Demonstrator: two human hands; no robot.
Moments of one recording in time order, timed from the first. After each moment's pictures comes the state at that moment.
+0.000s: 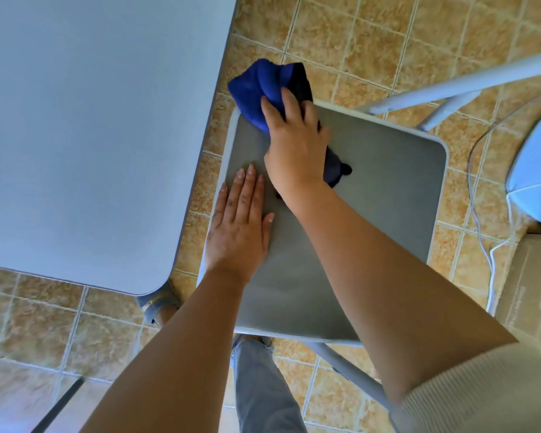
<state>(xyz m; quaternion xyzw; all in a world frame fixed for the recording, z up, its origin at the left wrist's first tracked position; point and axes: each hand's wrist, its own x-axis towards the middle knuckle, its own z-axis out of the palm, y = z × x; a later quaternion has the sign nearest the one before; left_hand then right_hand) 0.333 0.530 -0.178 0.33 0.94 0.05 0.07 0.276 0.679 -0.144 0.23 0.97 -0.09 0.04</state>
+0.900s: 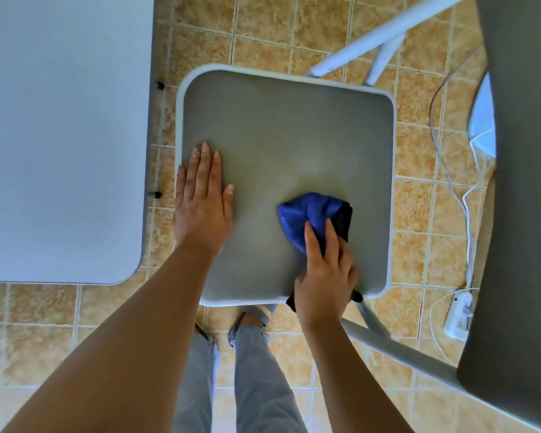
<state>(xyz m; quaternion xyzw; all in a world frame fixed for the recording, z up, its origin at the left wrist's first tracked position) 0.330 0.529 -0.166 0.33 0.93 0.09 0.10 0.523 0.601 -0.144 0.49 0.86 -0.10 0.08</state>
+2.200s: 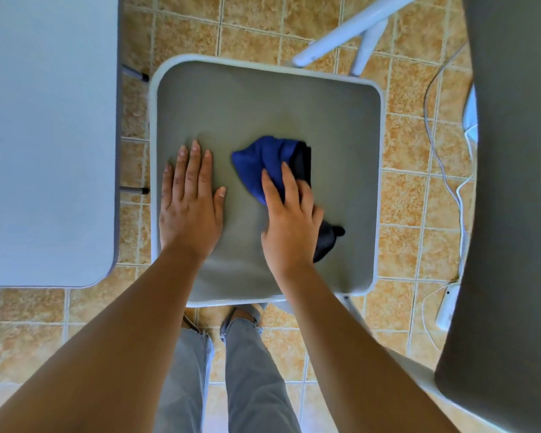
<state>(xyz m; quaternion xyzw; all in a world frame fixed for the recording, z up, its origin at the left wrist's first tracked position) 0.346 0.539 -0.176 0.35 0.93 0.08 0.05 0.462 0.642 -0.149 0.37 0.92 -0.13 0.05</state>
